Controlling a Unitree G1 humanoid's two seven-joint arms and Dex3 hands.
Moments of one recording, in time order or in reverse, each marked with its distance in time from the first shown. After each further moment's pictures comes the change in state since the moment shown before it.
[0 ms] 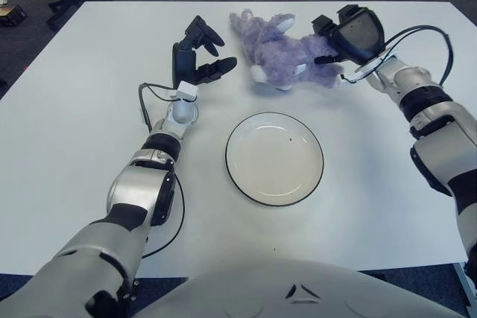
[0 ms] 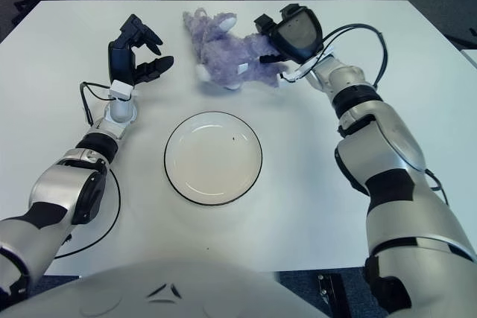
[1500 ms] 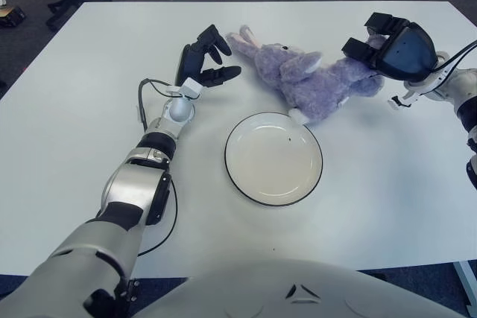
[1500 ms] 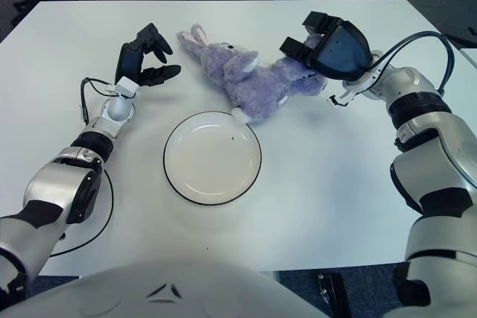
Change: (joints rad) left arm -0.015 0.066 -0.070 -0.005 -0.086 0.186 -0.392; right arm 0.033 -0.185 0.154 -0.088 -0.442 0.226 -0.644
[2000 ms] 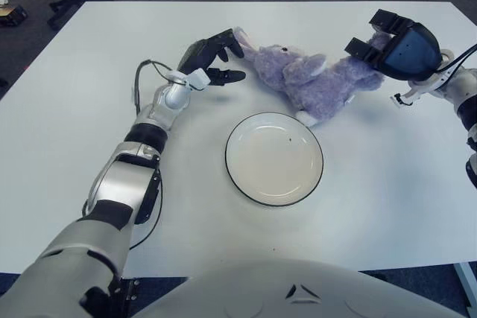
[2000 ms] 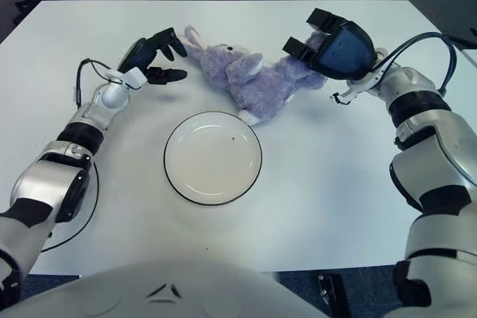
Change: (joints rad) left arm -0.019 0.136 -0.171 -0.334 0.398 0.304 0.131; right arm -0.008 0.006 0.033 0.028 -0.003 0.070 -0.034
